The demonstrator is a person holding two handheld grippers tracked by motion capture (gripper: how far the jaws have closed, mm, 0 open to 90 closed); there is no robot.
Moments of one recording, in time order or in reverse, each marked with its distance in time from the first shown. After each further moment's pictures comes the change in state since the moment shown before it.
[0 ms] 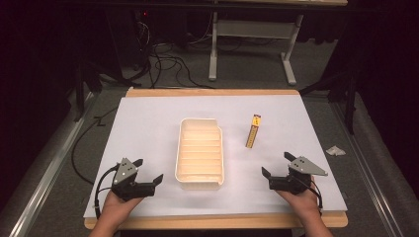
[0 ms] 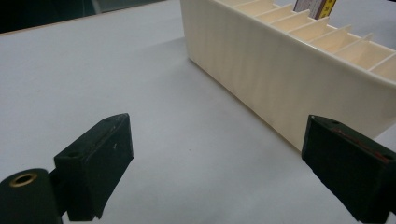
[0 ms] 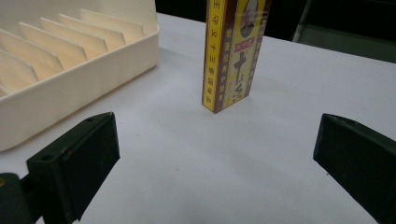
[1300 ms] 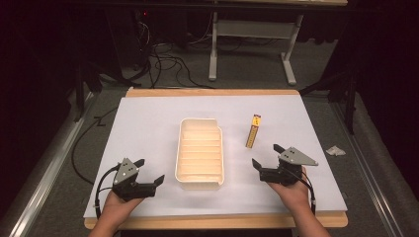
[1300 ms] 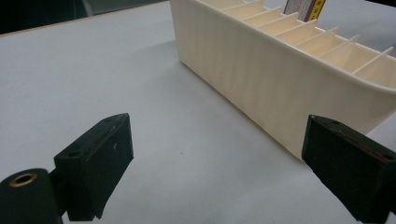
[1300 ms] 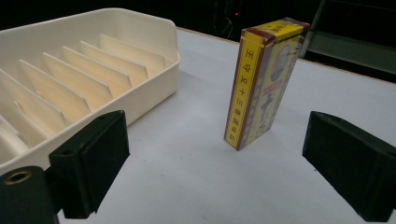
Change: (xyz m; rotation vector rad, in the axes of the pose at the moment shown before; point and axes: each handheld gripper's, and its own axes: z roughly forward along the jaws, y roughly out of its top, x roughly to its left) left arm -0.004 0.000 -0.001 0.010 -0.031 -0.004; right arm 0.020 0.037 0.015 0.003 0.028 -0.020
